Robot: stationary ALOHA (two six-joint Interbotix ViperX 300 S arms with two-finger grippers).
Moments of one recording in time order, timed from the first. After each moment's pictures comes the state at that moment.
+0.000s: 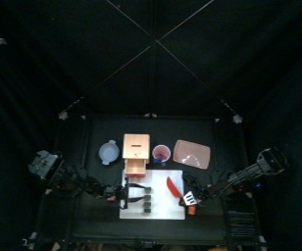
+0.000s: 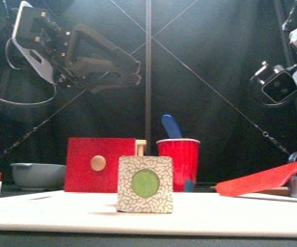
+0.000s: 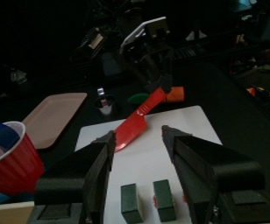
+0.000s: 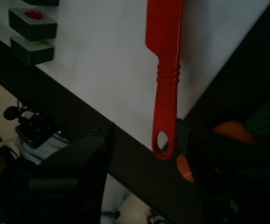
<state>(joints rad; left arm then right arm) -0.39 0.06 0.92 -0.52 -0.96 0.50 0.42 -0.32 0.96 -0.19 0.34 1.71</state>
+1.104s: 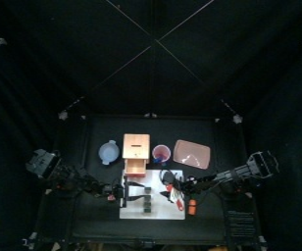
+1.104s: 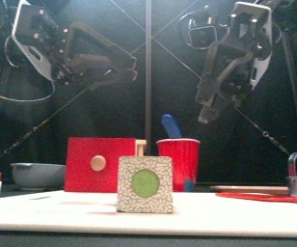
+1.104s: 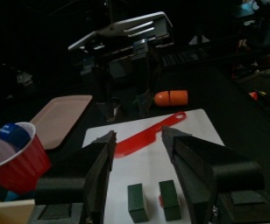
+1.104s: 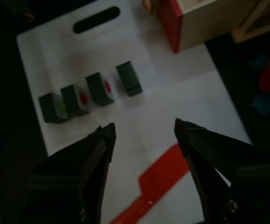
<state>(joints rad) -0.37 -0.01 0.97 -0.54 -0.96 0.50 0.20 -0.18 0.66 -0.54 0.47 0.96</state>
